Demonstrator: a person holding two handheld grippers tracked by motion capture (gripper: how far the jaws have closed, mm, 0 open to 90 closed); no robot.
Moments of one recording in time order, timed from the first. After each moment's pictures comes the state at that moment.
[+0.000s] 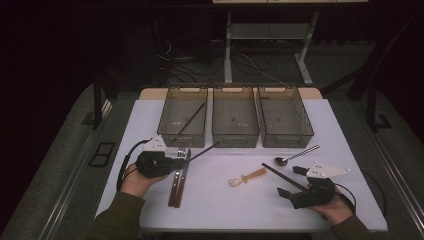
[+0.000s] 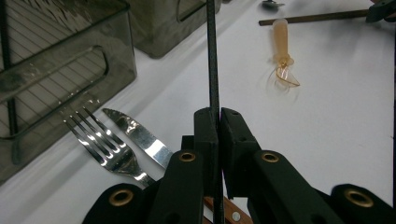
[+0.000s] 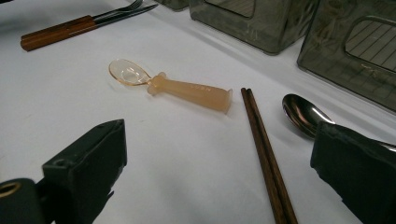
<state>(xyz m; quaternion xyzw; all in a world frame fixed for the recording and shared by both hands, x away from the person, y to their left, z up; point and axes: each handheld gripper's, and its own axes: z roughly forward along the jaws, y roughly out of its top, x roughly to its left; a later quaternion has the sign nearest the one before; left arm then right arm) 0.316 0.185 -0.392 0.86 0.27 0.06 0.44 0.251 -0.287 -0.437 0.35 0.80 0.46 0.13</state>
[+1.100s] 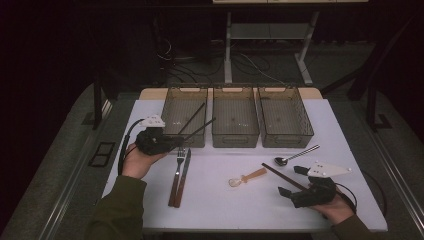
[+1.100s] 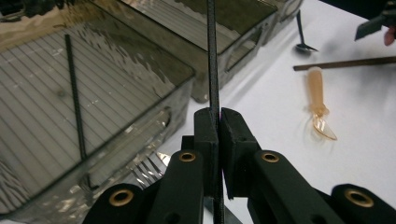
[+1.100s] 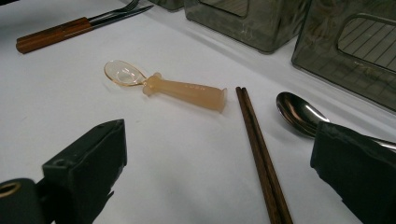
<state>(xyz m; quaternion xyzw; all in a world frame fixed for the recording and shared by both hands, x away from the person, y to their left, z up) 0.364 0.186 -0.364 0.84 0.31 0.08 0.45 0.251 -0.290 -0.438 0.36 0.80 0.47 0.13</state>
